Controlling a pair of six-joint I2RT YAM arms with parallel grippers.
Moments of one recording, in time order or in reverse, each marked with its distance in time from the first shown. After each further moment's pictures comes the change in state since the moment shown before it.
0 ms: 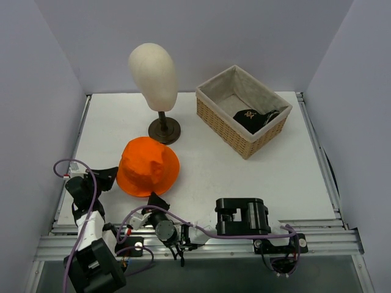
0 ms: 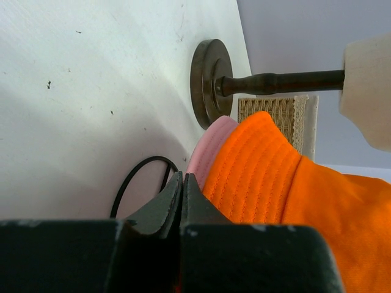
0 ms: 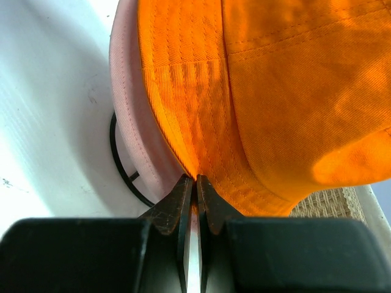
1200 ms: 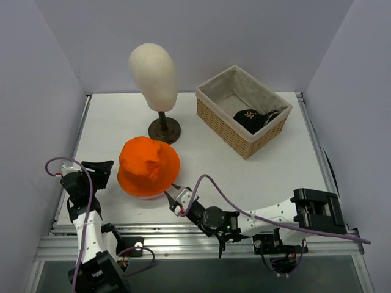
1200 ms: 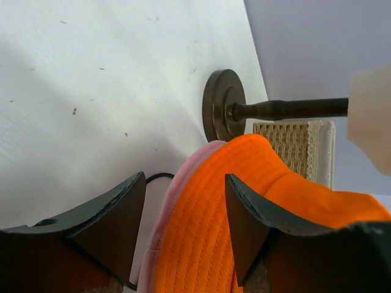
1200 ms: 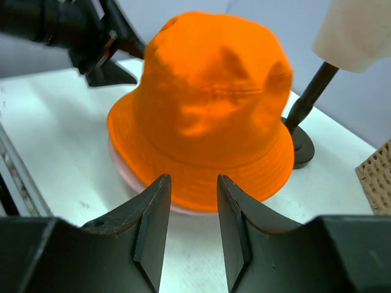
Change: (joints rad) left arm 0.000 -0.096 0.101 -0.215 -0.116 0.072; right arm -0.010 -0.636 -0.412 -0.062 -0.209 0.499
